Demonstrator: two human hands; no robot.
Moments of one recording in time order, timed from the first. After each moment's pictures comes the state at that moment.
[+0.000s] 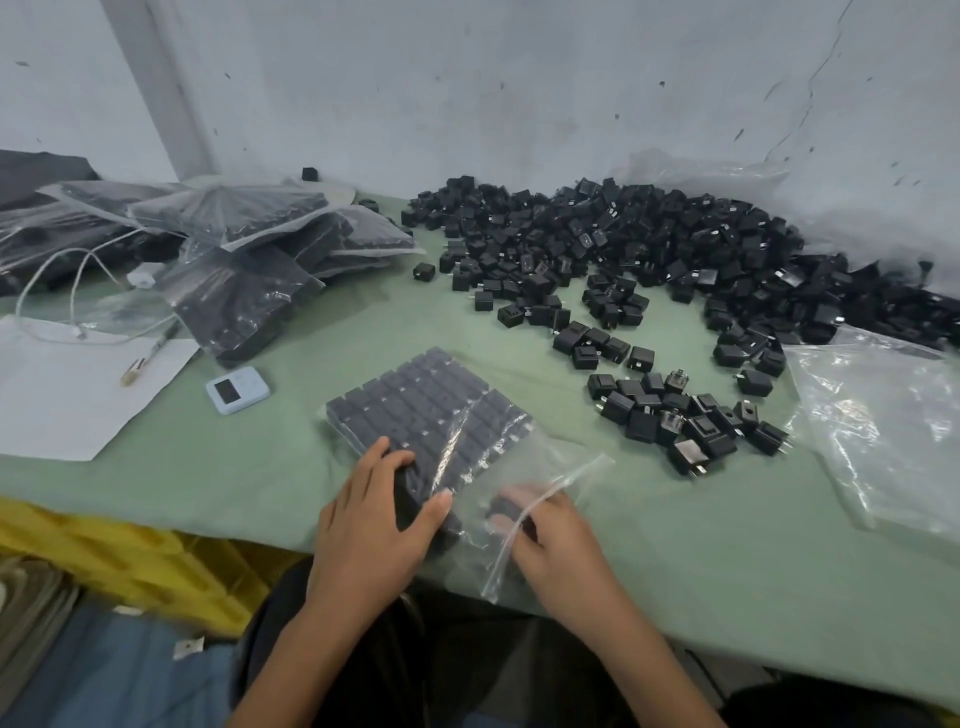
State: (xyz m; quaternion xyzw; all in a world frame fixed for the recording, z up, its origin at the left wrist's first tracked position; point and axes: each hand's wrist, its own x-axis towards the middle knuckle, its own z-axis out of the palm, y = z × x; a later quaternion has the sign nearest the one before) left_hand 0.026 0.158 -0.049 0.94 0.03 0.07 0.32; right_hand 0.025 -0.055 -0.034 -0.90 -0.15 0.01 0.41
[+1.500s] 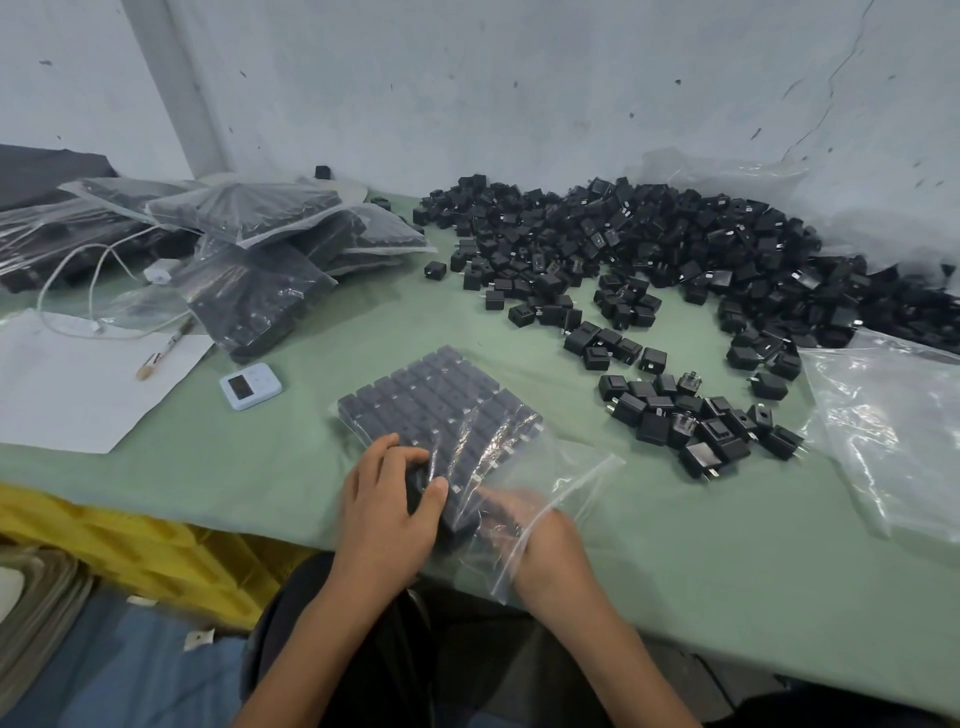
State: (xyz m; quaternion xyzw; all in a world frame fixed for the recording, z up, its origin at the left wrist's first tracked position) left_hand 0.034 0.152 -0.045 0.92 0.04 0.10 0.38; right_hand 0.033 -0.033 -0.055 -0.89 -0.14 0.00 0.44
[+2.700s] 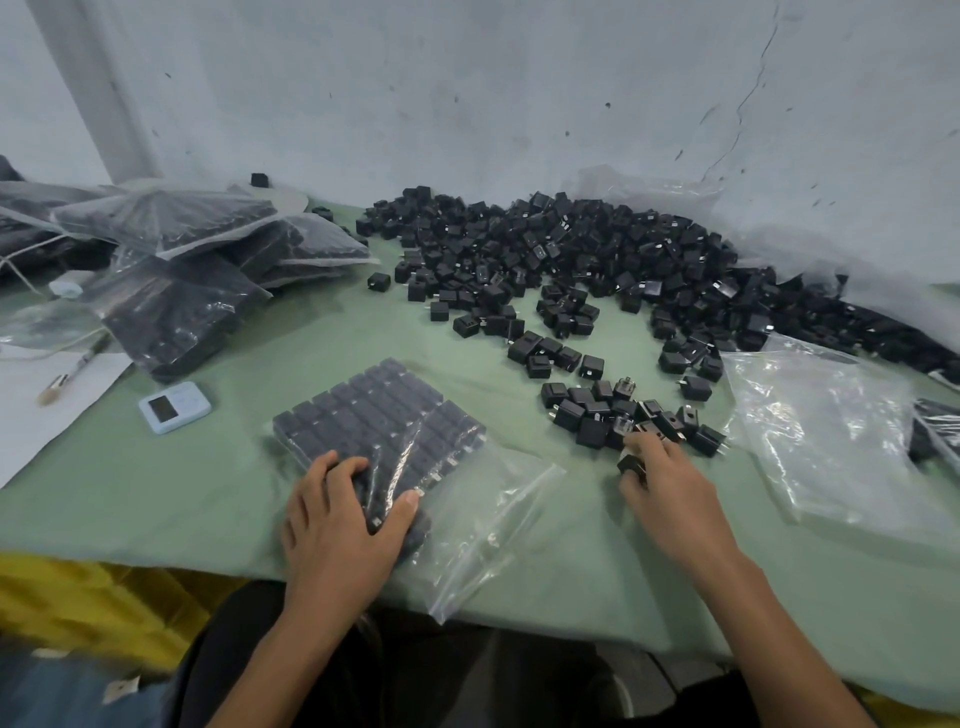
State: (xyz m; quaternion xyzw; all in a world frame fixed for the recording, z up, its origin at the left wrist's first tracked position) left_hand 0.042 0.136 -0.068 0.93 0.09 0.14 0.33; right_hand 0.064 -0.196 -0.014 -0.98 0.06 -0.07 0.18
